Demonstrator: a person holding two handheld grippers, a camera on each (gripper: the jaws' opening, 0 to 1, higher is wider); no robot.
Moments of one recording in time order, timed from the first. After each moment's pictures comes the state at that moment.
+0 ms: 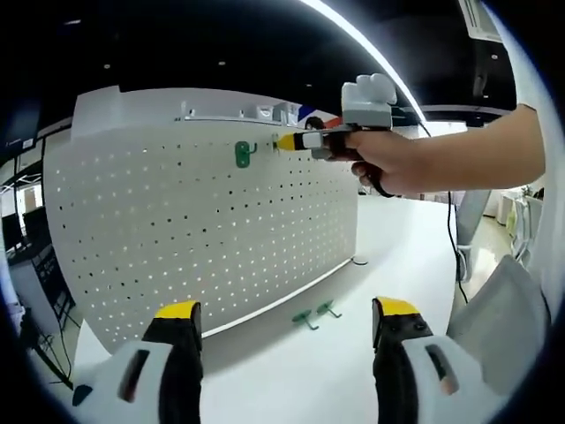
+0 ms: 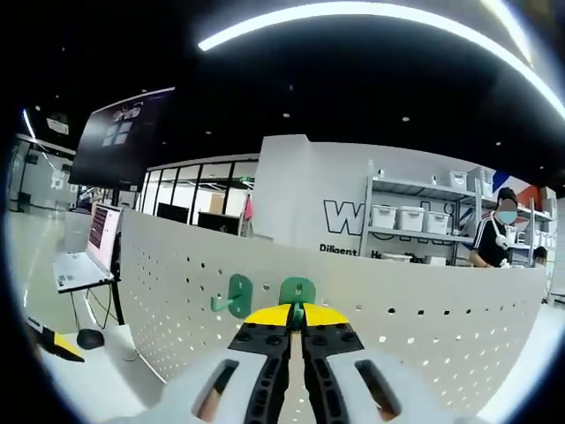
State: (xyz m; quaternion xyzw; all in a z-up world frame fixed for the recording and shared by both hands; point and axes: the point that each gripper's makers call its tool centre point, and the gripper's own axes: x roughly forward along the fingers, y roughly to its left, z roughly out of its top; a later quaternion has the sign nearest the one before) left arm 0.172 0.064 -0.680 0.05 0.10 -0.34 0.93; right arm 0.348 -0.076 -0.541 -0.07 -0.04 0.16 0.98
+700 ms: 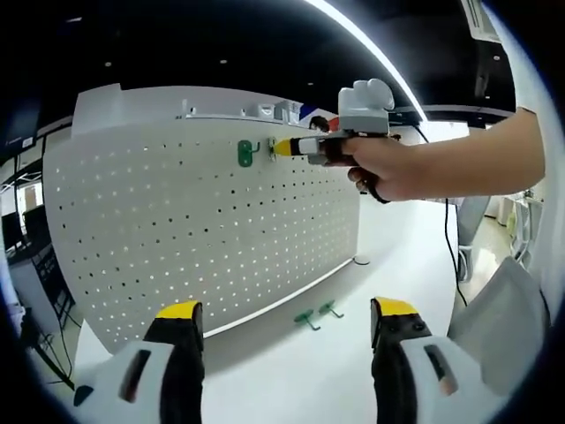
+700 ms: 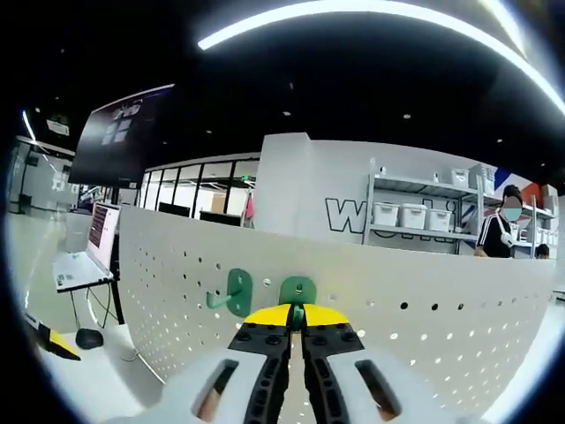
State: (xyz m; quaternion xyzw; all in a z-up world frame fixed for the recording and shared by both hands) left arm 0.176 0.065 -0.680 0.05 0.11 -0.33 0.93; right arm 0.359 -0.074 -0.549 -0.05 -0.04 0.16 0.99
